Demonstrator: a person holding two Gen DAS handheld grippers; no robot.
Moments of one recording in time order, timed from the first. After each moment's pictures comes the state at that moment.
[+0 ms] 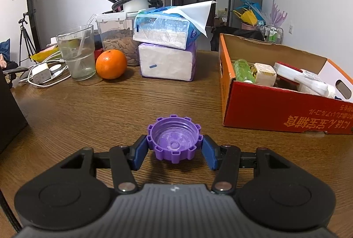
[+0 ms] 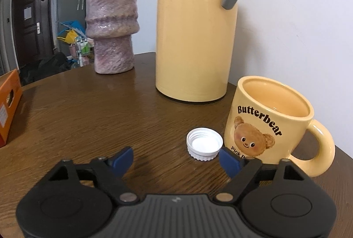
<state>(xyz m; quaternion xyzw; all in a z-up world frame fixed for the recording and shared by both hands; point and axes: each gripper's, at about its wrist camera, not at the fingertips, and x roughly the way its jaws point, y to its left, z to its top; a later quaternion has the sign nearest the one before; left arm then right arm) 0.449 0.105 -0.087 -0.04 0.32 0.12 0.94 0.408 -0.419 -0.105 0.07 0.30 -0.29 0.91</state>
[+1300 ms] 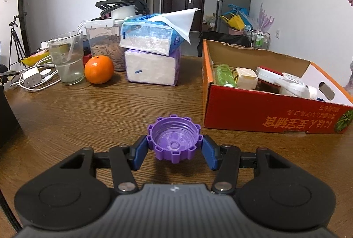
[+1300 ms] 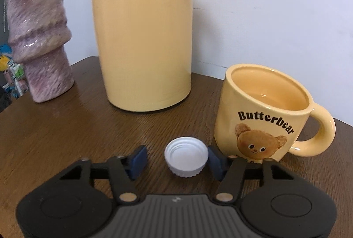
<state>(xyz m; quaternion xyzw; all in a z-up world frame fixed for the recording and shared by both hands) 0.437 0.094 -0.080 -0.05 0.30 0.09 0.95 0.474 -0.434 -0.110 0.16 0.29 -0.47 0.82</state>
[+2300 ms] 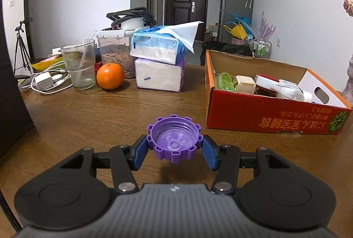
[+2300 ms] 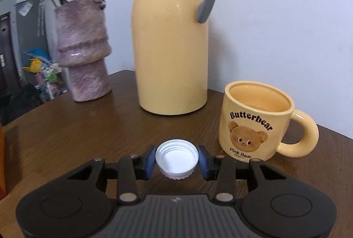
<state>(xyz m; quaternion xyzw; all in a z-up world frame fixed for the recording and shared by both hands) 0.401 0.095 -0.068 -0.04 0.28 0.10 0.95 0.411 -0.391 -0.090 0.12 0.25 -0.38 0.88</state>
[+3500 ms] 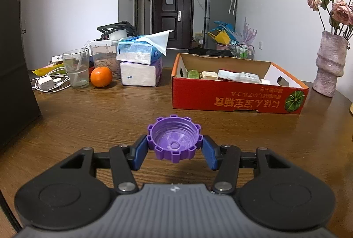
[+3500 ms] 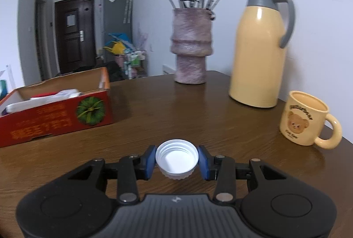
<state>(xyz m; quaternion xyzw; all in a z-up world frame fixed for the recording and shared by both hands) 0.314 0.037 -0.057 -0.03 0.25 0.07 0.96 0.339 -0.265 -0.076 0.04 0.25 -0.17 0.95</state>
